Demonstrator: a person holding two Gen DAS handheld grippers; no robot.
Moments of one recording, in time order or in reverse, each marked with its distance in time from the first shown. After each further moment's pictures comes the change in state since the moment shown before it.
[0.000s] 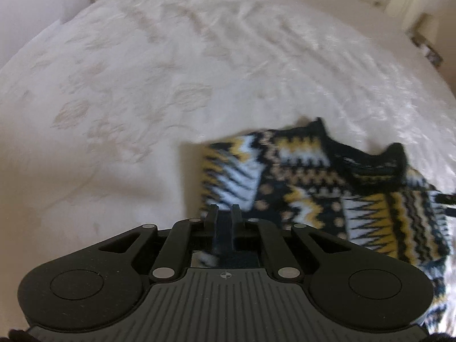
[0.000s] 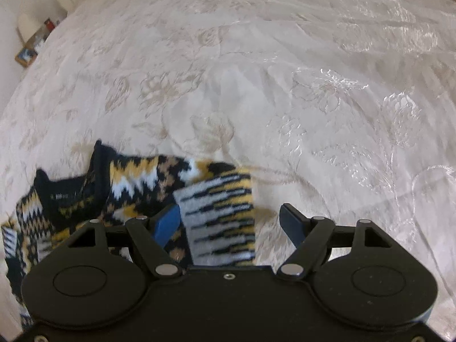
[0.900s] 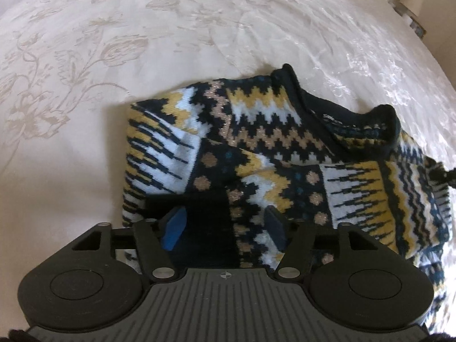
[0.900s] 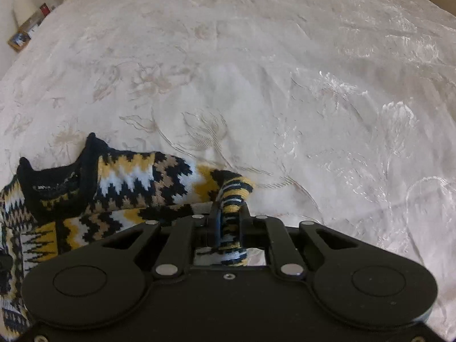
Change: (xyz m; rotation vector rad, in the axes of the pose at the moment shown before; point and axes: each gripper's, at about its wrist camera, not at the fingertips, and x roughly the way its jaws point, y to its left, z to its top) left arm 0.061 -0.035 -0.014 0.045 0.126 -0.088; right arm 0.005 0.016 0.000 -0.085 -0.007 -0.069
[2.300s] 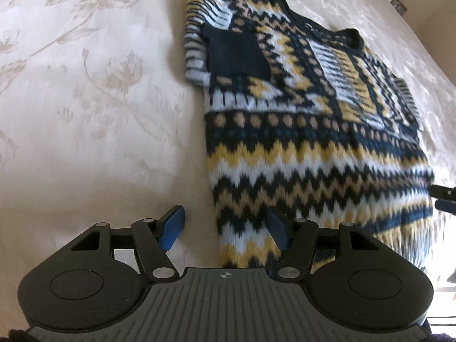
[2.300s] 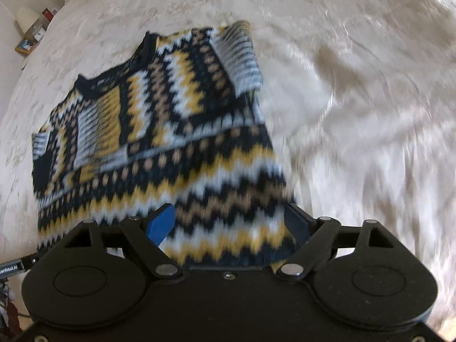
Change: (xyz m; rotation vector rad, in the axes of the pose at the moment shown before) left arm -0.069 0.058 -0.147 0.022 0.098 -0.087; right arm -0.115 0.013 -0.186 0.135 0.100 0.047
